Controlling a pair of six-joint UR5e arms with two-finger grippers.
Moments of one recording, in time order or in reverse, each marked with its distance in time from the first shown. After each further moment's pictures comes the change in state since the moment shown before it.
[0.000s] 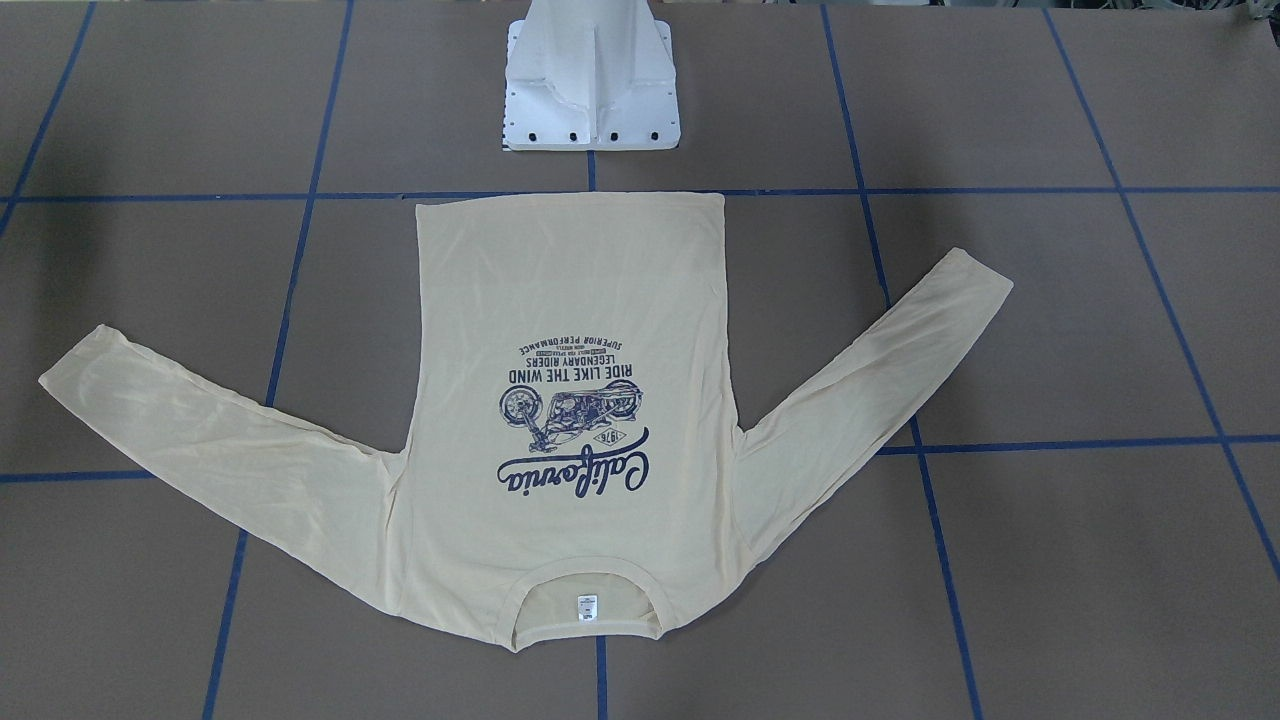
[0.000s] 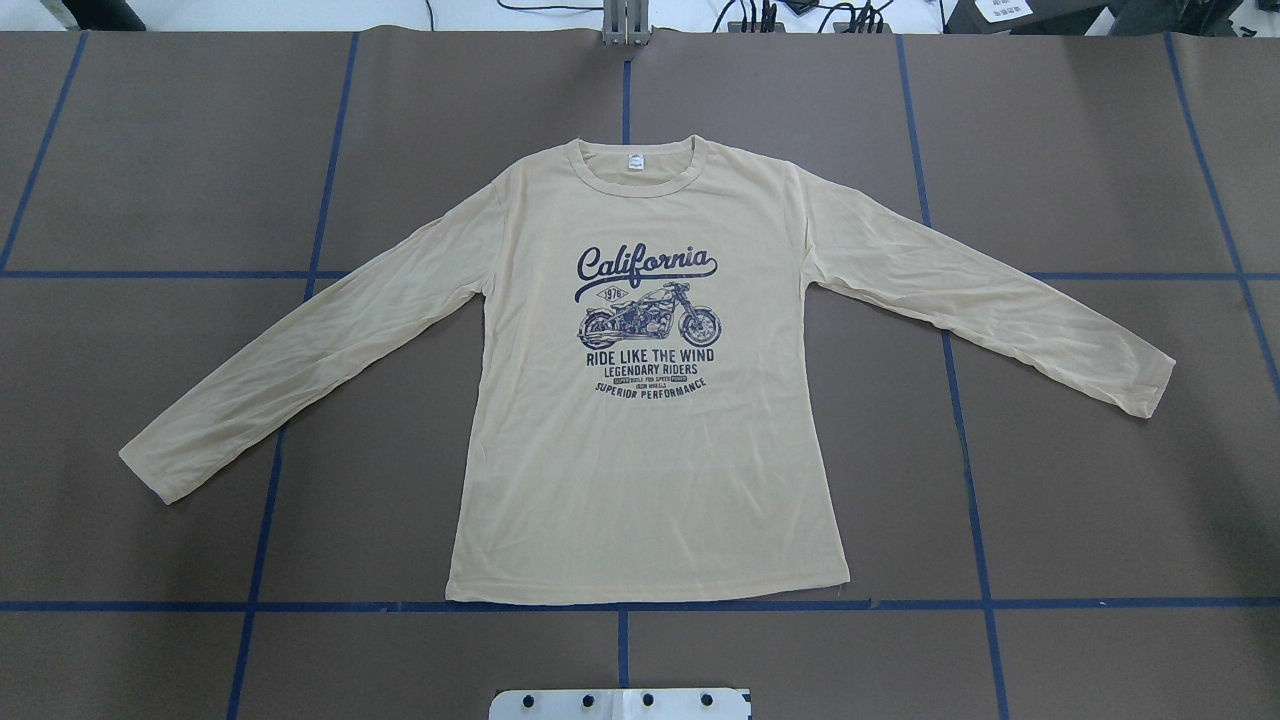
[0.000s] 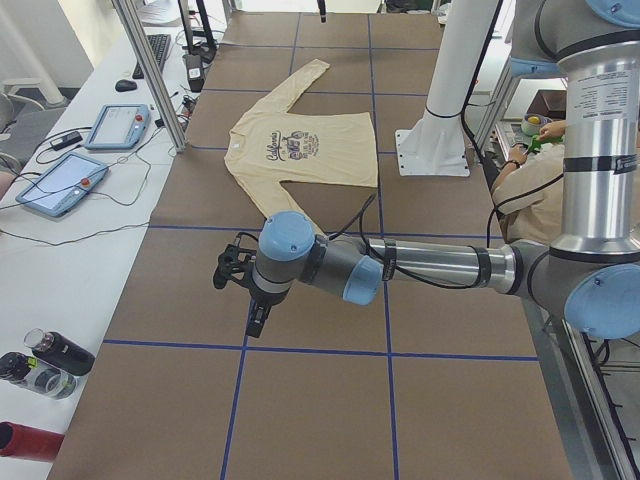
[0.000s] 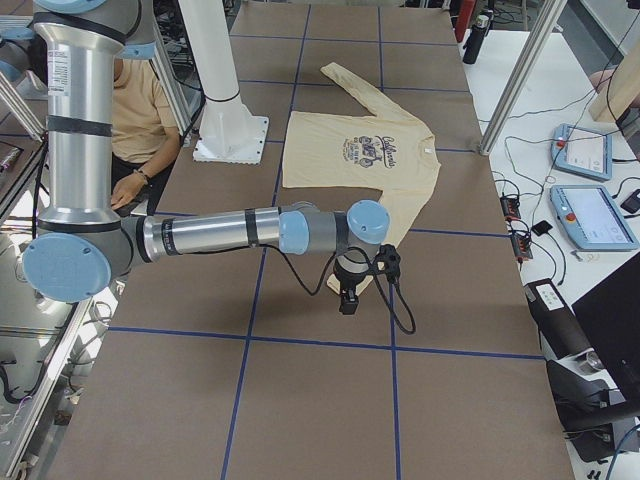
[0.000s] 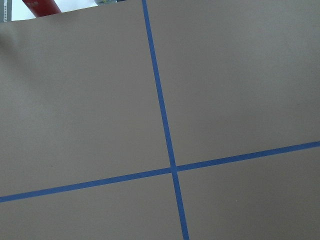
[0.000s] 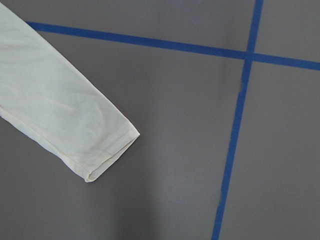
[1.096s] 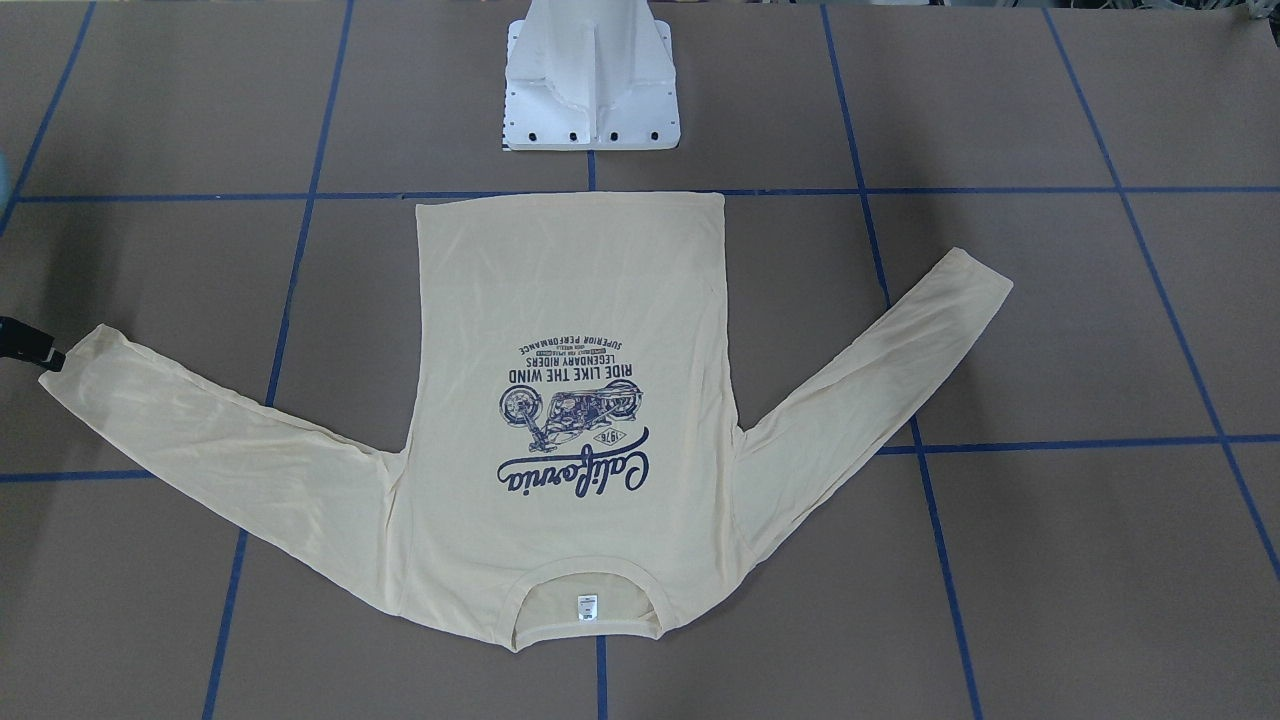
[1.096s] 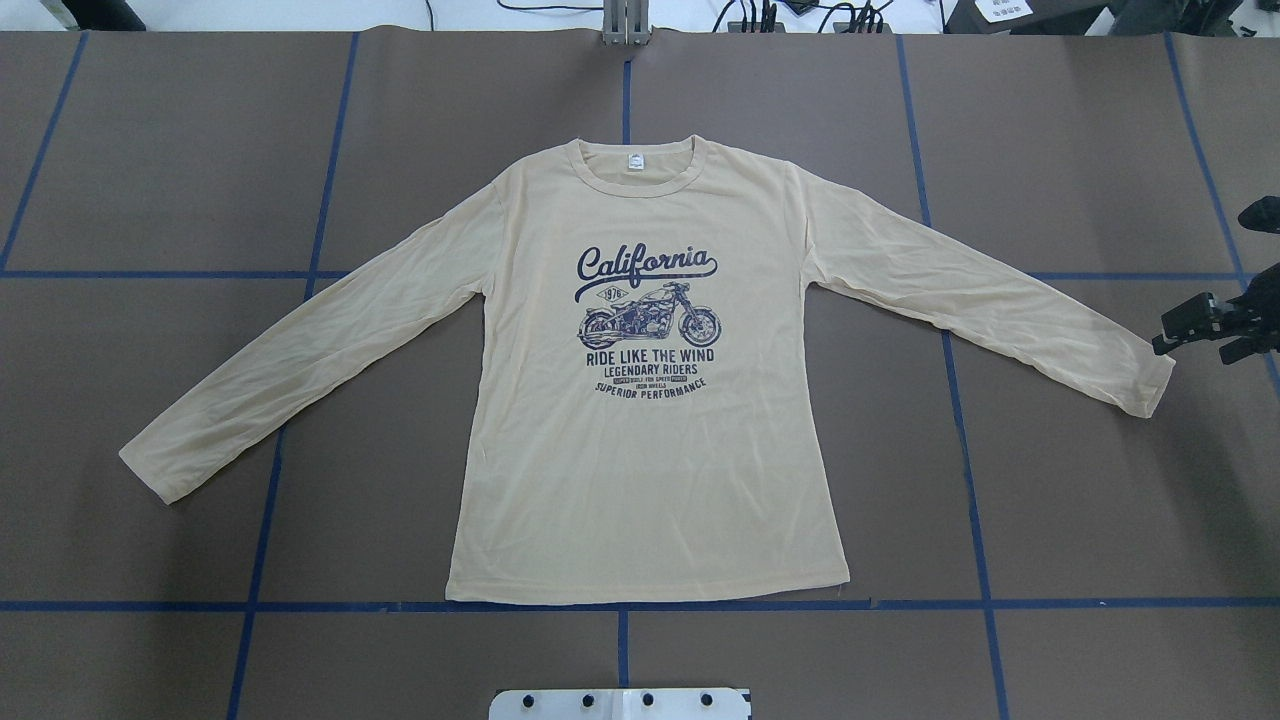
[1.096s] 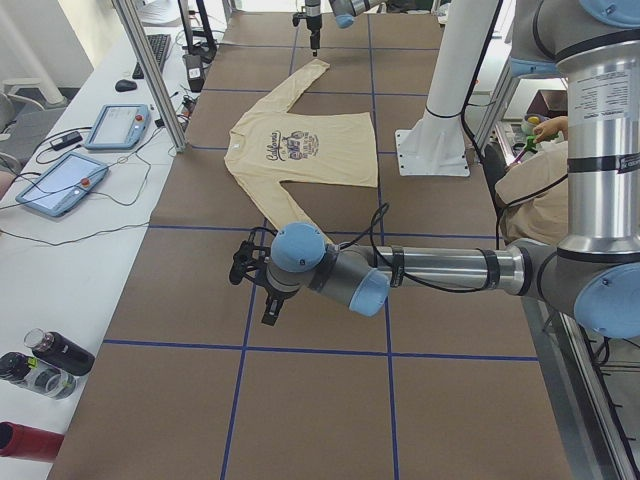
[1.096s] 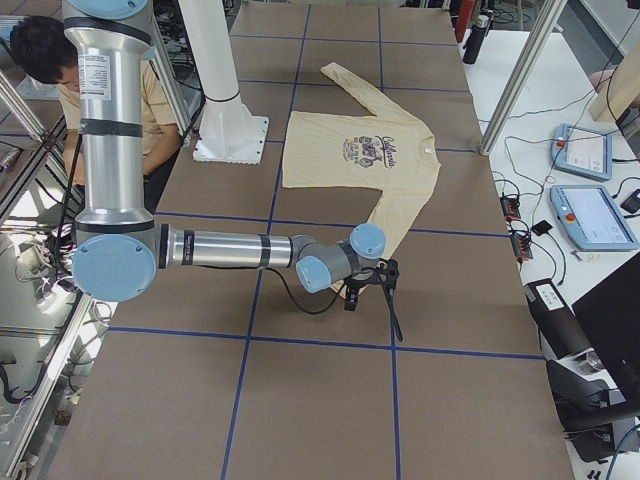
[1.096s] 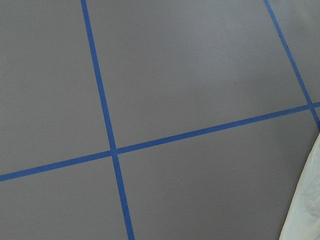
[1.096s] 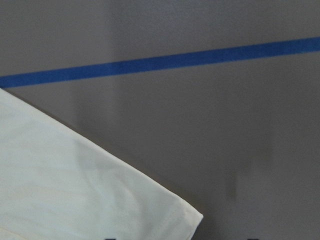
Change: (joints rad) left arm 0.033 0.034 0.006 -0.110 -0.115 -0.094; right arm -0.216 0.068 -0.307 0.596 -0.002 0.667
